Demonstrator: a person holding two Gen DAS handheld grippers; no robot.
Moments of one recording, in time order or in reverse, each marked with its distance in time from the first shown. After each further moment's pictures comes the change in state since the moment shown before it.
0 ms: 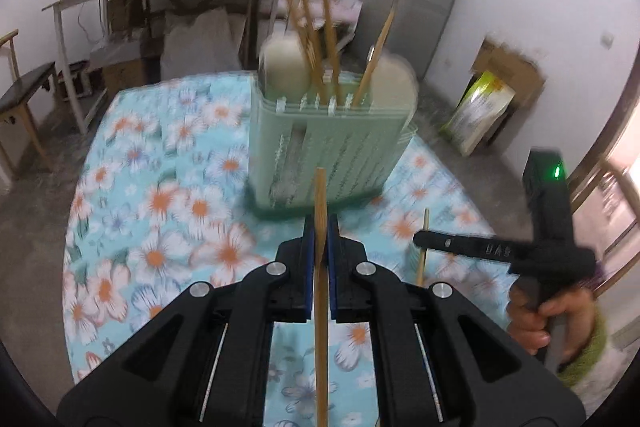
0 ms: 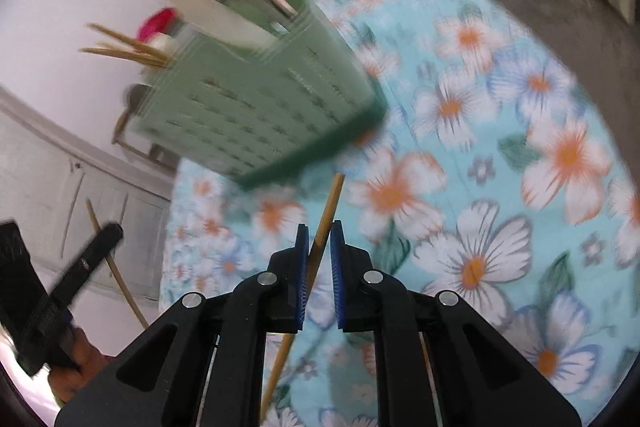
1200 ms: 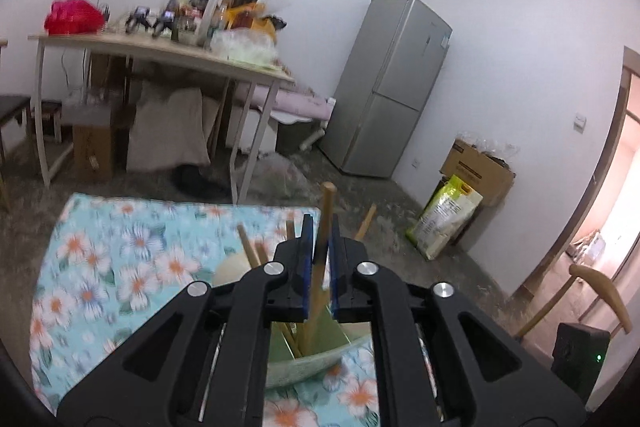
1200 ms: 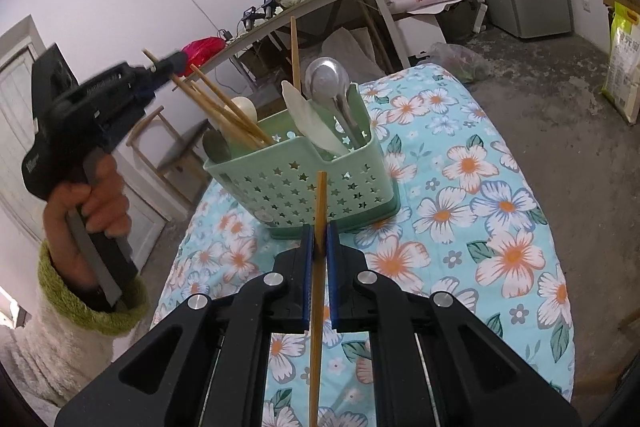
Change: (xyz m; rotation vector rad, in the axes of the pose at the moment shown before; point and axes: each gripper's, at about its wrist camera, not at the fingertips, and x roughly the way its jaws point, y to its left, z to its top) left arm 0.031 0.000 0.119 -0.086 -0.302 -0.150; right arm -0.064 0.034 0.006 -0.202 -0.211 -0.032
